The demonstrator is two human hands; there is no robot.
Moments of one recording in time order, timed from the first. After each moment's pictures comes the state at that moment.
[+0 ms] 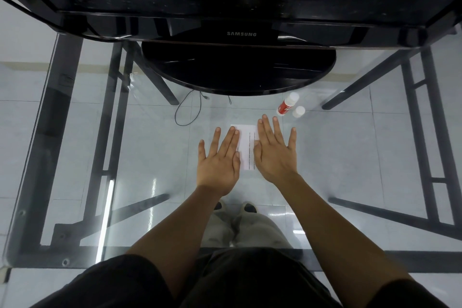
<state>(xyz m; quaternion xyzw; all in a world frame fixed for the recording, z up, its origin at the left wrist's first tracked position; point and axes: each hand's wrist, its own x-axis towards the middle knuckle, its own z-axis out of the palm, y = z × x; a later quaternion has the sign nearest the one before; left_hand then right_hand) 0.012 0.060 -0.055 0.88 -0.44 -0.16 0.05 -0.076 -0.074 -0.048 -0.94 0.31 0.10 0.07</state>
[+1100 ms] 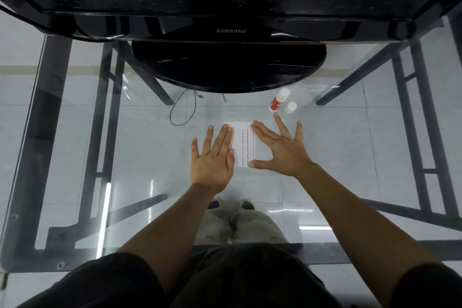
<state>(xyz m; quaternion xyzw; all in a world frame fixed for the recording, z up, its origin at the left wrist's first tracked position) 0.014 0.060 -0.059 0.88 -0.44 -0.14 0.05 -0.102 -0.113 -0.043 -0.96 0.20 0.16 0.12</state>
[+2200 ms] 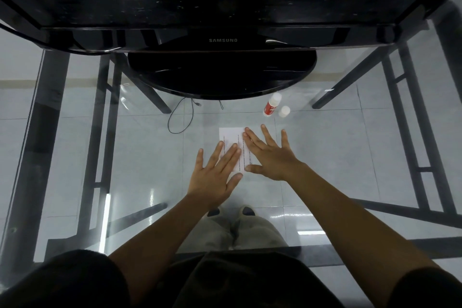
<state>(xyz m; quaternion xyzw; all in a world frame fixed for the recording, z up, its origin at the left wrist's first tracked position) 0.008 0.072 -0.051 0.81 -0.56 -0.14 -0.02 -0.091 -0.101 -0.031 -0.95 0.16 0.26 0.10</state>
